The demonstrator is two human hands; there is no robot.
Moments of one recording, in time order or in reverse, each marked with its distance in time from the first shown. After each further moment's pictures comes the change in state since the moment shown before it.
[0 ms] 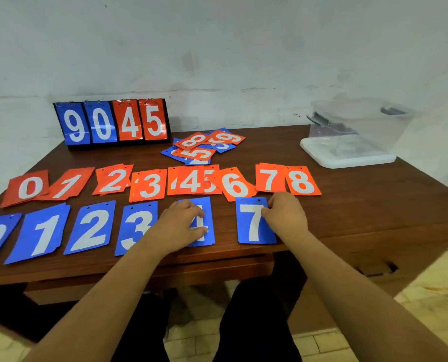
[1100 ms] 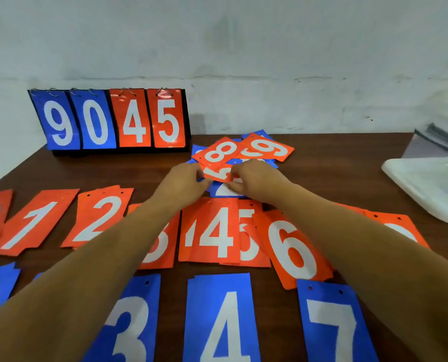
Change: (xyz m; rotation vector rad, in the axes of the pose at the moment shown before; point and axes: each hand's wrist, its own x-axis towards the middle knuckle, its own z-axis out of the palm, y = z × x) left_hand 0.243 -0.119 -0.037 -0.097 0.293 -0.188; right_hand 0.242 -0.164 0.081 -0.350 -0.125 -0.837
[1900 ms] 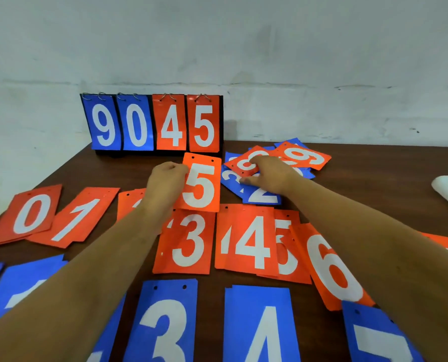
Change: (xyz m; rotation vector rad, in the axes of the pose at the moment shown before) left_hand -0.026 -0.048 -0.051 -0.773 0.251 -0.577; right_hand 0.058 -0.008 0.016 0.242 0.011 0.179
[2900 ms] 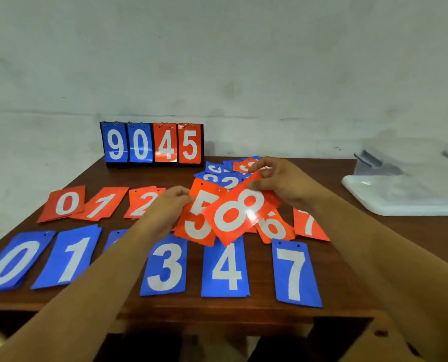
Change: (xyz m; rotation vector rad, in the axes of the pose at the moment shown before) left_hand -0.173 0.013 -0.056 -0.020 -0.381 0.022; right_hand -0.236 -0.055 -0.134 0.913 -0.002 0.076
